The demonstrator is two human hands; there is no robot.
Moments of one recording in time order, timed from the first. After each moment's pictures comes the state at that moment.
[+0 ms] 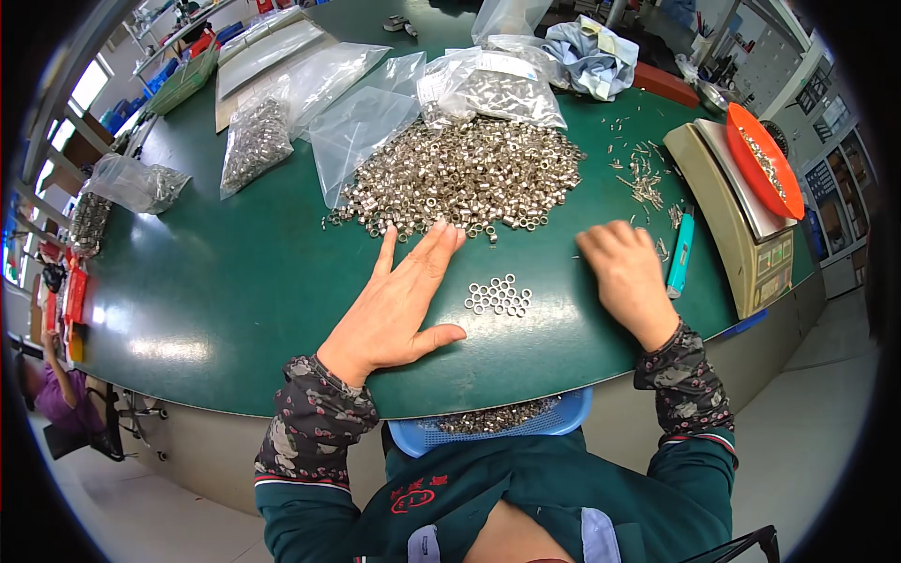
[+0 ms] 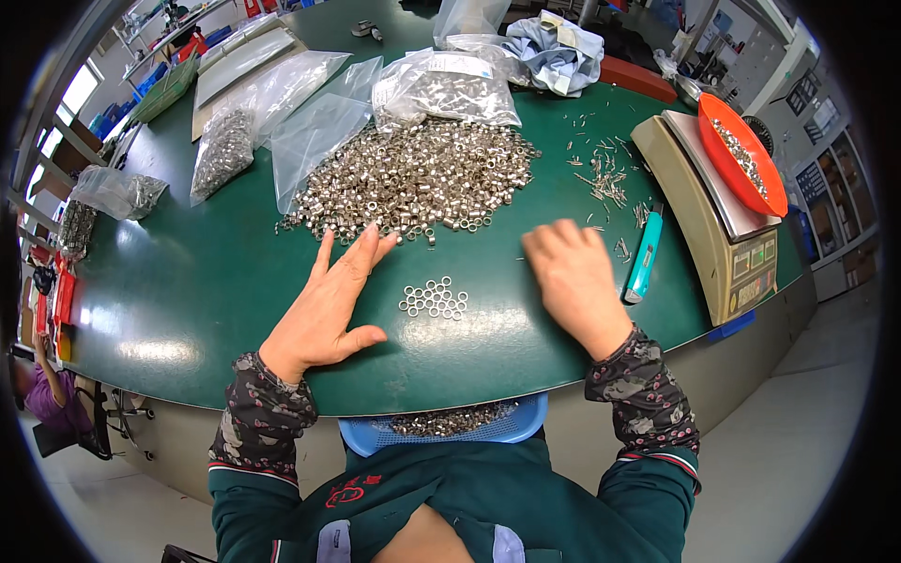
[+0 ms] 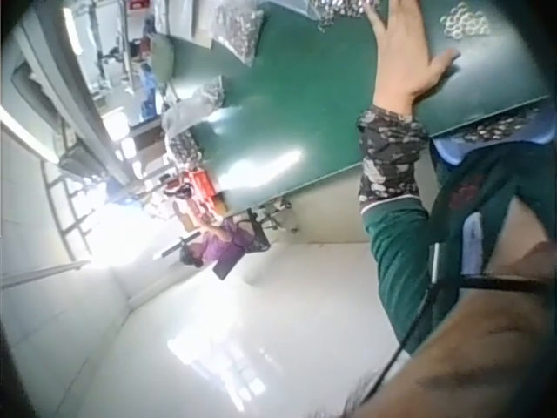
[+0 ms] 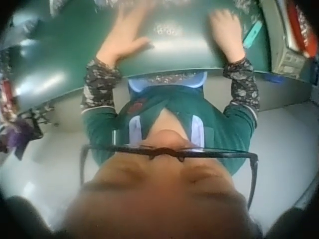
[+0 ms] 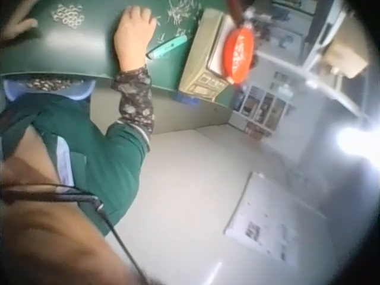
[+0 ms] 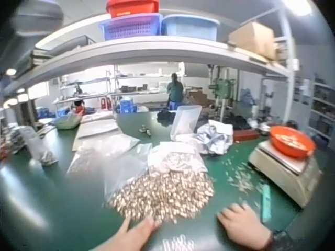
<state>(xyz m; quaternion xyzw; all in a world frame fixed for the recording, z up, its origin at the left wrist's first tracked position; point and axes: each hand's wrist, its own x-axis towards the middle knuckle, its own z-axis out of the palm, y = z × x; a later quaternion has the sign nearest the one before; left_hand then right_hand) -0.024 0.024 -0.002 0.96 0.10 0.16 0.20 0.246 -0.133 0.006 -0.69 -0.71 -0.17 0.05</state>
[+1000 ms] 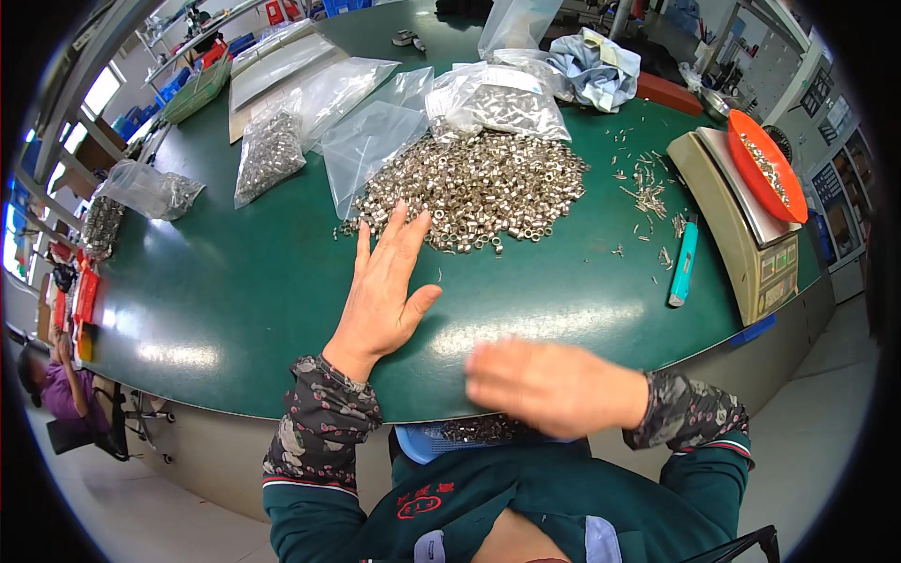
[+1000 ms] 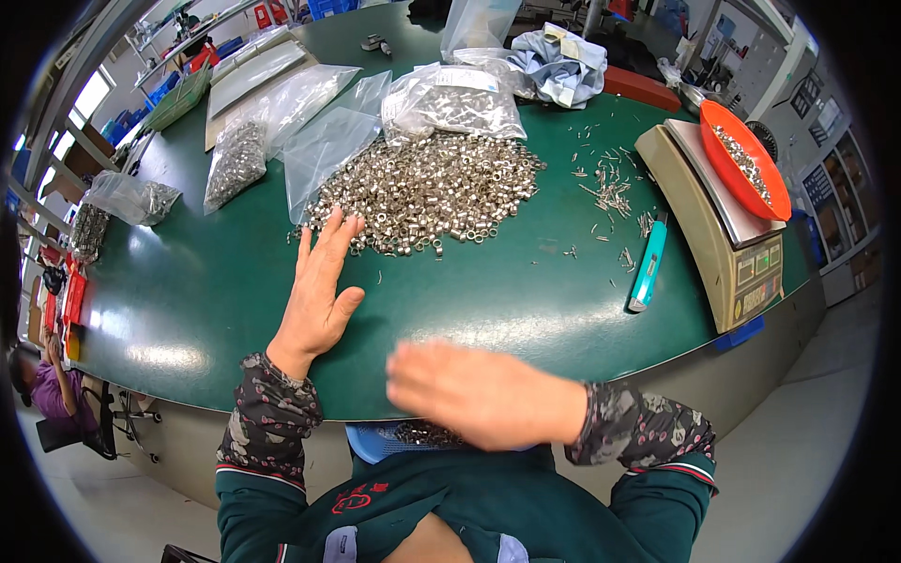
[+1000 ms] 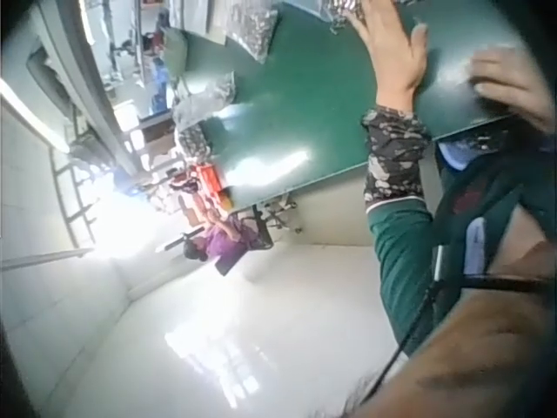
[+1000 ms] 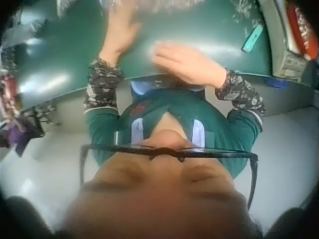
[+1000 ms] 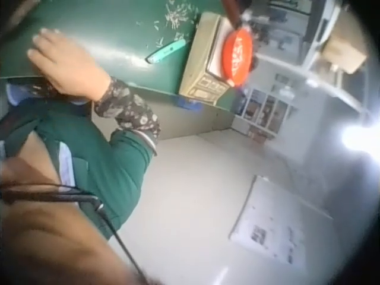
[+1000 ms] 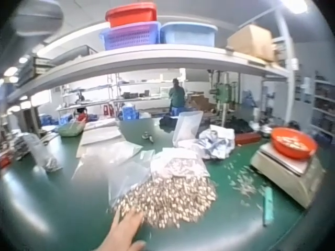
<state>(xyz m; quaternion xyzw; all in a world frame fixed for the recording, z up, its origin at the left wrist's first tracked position) -0.027 0.035 -0.005 0.92 0.19 0.29 0.17 0.162 -0.145 0.025 -0.38 -0.88 0.13 0.24</state>
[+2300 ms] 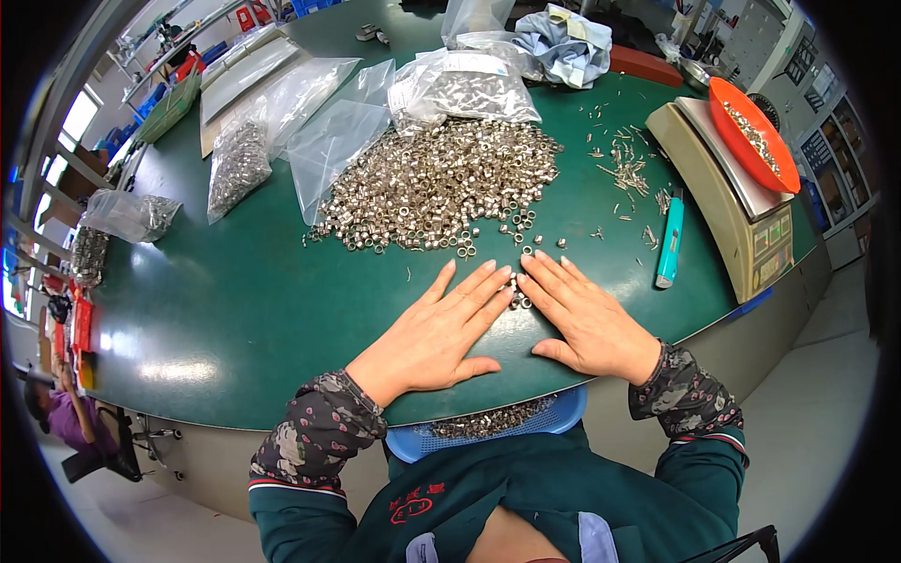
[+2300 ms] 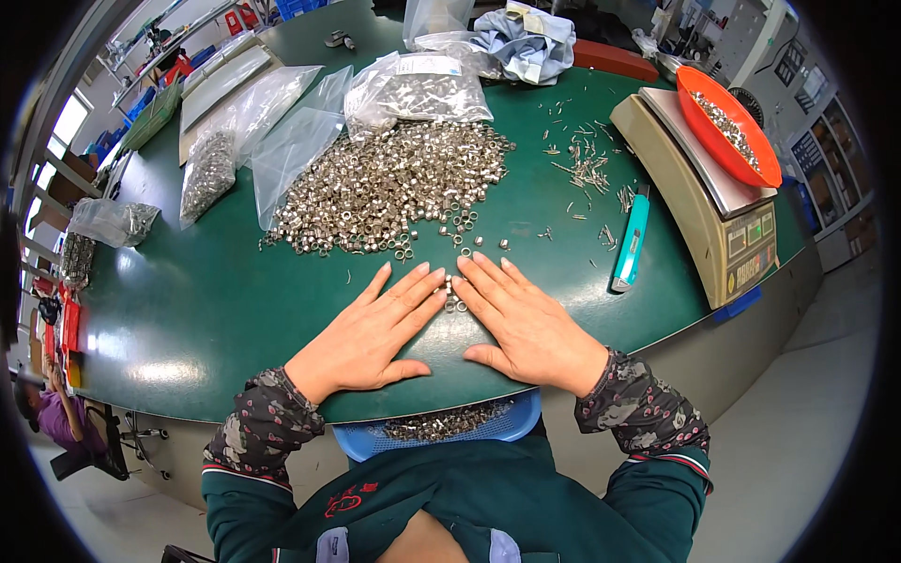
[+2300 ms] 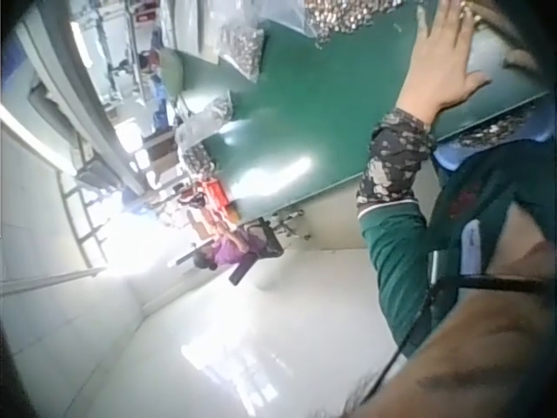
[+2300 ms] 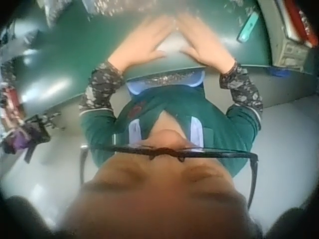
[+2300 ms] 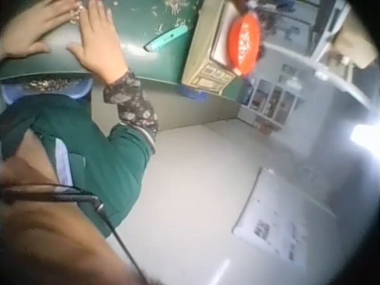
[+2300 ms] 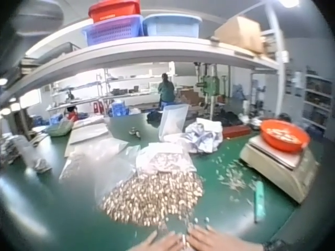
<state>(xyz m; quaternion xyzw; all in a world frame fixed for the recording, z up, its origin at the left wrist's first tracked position) 0.015 -0.011 -0.004 0.98 0.00 0.05 0.17 0.215 -0.158 0.002 -0.62 -0.77 0.09 0.13</state>
